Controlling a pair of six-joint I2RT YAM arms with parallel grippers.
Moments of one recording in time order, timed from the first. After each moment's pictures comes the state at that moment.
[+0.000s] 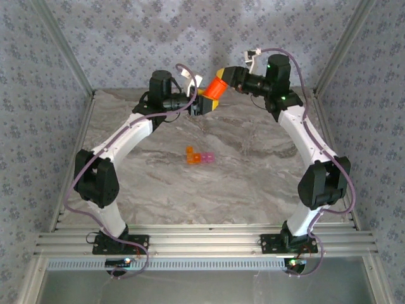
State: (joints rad) left arm -0.47 1.77 1.58 -0.02 0.85 -0.25; right arm 0.25 1.71 1.65 -0.06 -0.80 0.76
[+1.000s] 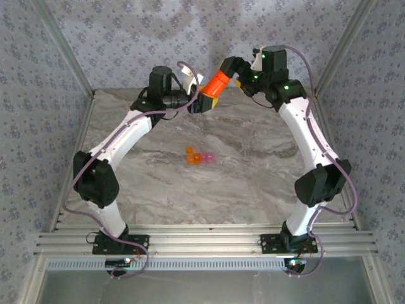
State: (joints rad) left arm -0.48 1.77 1.66 -0.17 0.76 -0.08; right arm 0.30 1.75 1.94 -0.59 -0.42 0.82
